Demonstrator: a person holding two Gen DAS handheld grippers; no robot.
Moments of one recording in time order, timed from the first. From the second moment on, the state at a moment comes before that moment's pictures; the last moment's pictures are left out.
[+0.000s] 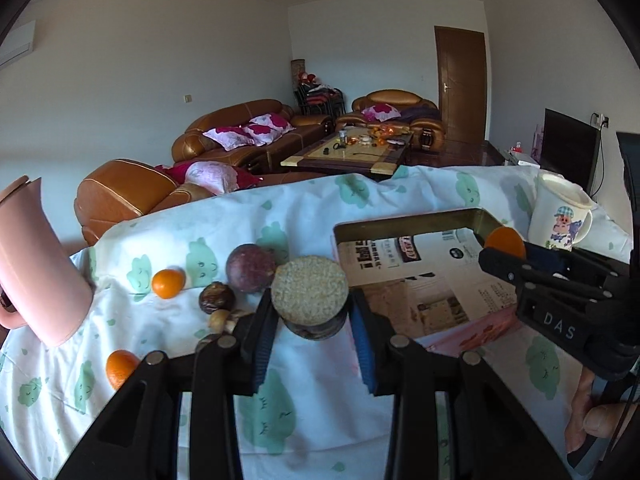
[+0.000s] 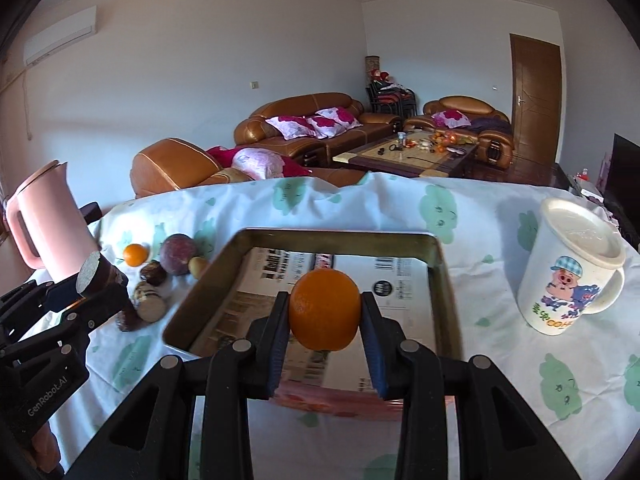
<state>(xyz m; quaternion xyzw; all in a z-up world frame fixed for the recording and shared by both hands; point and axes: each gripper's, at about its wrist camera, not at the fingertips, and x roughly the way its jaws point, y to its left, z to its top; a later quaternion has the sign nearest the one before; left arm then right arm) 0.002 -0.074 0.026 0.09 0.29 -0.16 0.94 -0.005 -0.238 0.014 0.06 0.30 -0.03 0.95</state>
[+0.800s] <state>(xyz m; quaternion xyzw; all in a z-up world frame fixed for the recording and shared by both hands) 0.040 -0.142 -0.007 0.11 0.34 -0.17 0.92 0.017 -0.263 -0.011 0.06 0.35 -0.02 0.93</state>
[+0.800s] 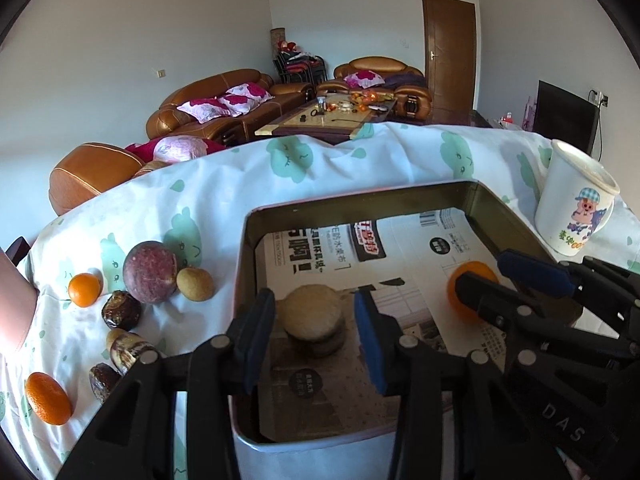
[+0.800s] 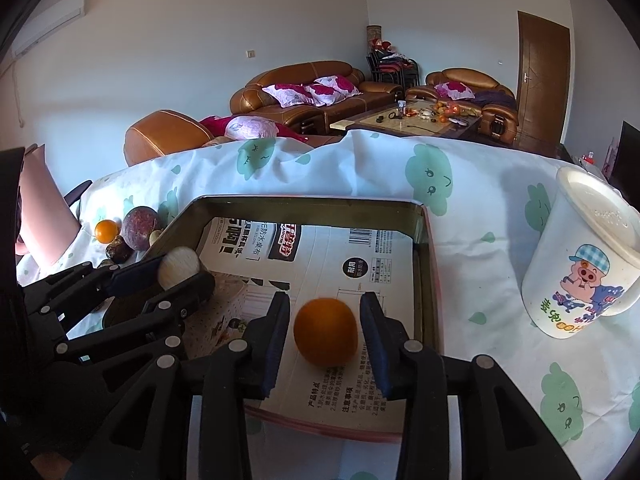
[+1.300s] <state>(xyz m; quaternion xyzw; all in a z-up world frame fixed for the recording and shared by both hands) -0.002 -0.116 0.018 0.12 0.24 -0.13 0.95 -0.011 -0.287 0.018 0.11 0.24 -0.07 0.96</state>
